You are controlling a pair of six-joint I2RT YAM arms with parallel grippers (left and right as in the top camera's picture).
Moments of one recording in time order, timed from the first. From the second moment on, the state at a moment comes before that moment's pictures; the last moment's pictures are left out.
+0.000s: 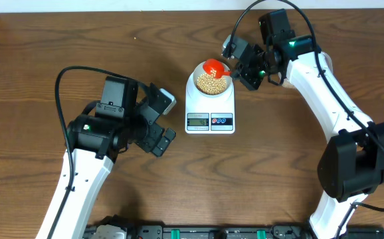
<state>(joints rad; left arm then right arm) -0.24 1.21 1.15 -1.05 0.25 0.39 0.29 1.95 1.69 -0.87 -0.45 -0.67</state>
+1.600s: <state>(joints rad) -0.24 1.21 1.15 -1.05 0.25 0.39 0.20 1.95 1.69 -0.90 -0.68 -0.62</state>
